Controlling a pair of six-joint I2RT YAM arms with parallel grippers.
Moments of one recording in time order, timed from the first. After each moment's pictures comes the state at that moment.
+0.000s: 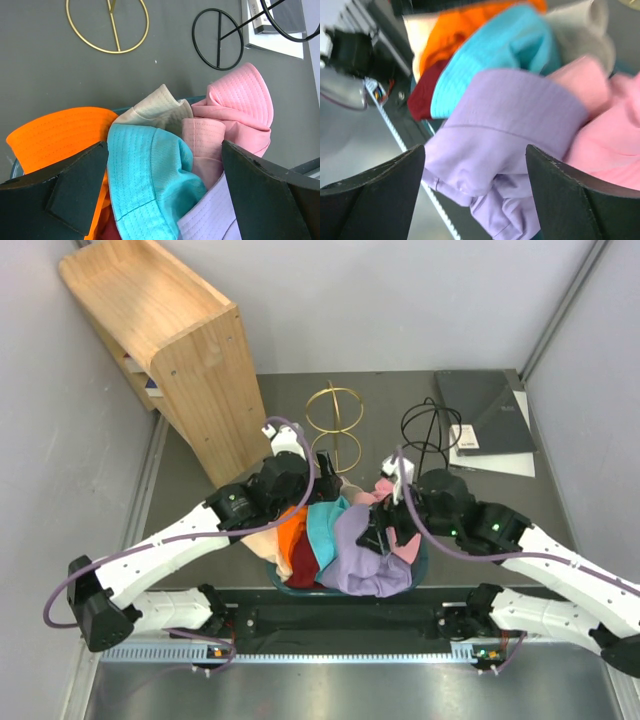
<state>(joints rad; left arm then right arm) -0.91 1.16 1.04 -0.44 -0.36 -0.76 0.91 0.87 0.91 -0.55 -0.17 0.35</state>
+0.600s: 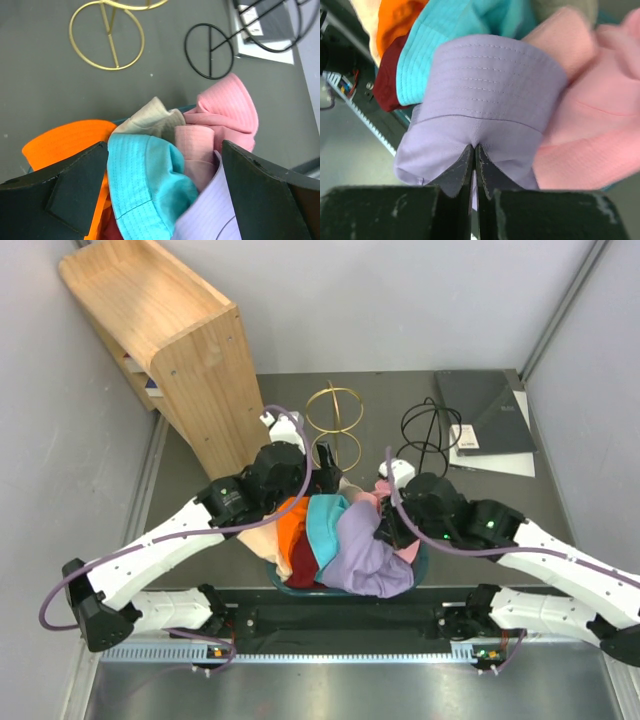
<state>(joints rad) -0.91 1.16 1.14 -0.50 -0.38 -0.71 0.99 0.96 0.94 -0.69 -0.04 0.43</state>
